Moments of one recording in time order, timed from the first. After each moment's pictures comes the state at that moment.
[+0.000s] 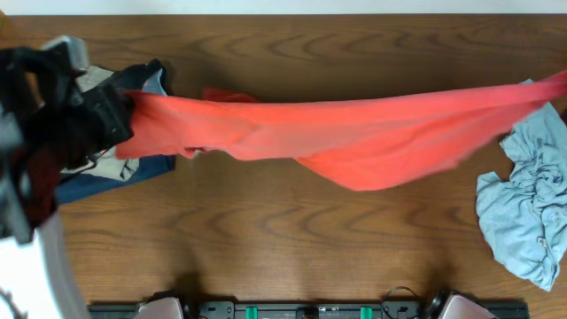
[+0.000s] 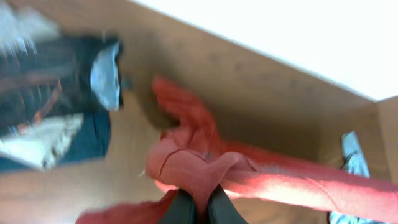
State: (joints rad) left arm 0.23 1.29 1.98 -1.42 0.41 -0.22; right arm -0.48 1.32 2.06 -1.32 -0.36 0.06
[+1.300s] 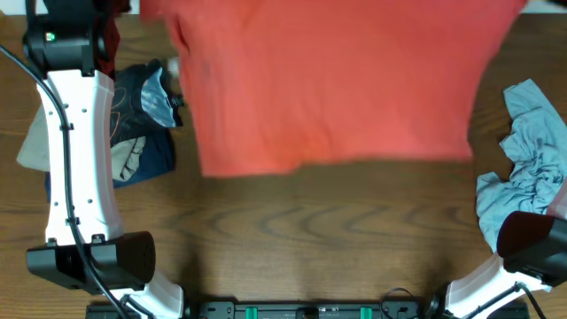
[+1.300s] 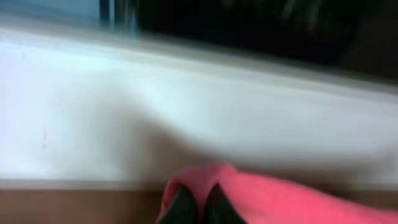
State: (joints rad) left arm 0.06 1.79 2.10 -0.53 0.28 -0.23; right arm -0.35 1.87 2.21 -0.69 -0.39 0.26
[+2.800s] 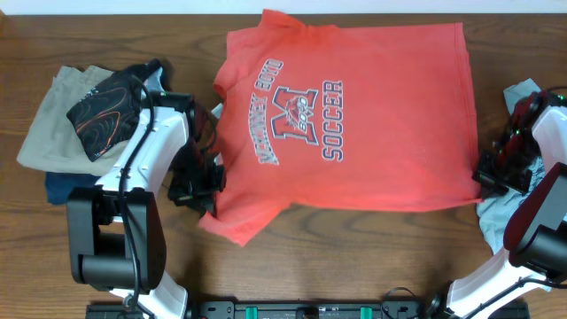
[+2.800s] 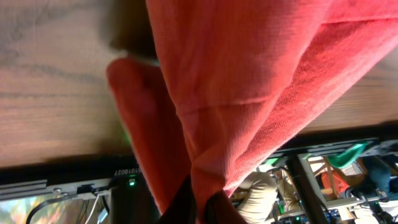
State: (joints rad) left arm -0.10 1.79 1.25 -1.52 0.25 -0.09; right arm -0.43 1.91 1.36 -1.34 0.04 0.15
